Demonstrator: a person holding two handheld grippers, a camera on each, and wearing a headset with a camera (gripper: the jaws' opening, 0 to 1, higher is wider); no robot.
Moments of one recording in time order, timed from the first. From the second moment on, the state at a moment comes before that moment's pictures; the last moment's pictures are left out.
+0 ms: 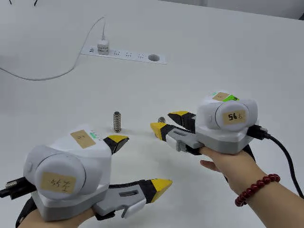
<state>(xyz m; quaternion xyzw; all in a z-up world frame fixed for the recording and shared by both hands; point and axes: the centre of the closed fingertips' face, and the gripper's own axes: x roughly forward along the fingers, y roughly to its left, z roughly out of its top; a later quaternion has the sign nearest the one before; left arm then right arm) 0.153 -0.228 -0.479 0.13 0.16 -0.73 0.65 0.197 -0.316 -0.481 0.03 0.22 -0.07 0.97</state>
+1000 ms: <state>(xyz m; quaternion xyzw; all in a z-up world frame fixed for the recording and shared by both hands) 0.152 -0.257 -0.488 0.19 0.13 -0.74 0.63 0.139 -0.314 -0.436 0.08 0.20 -0.07 0.98</state>
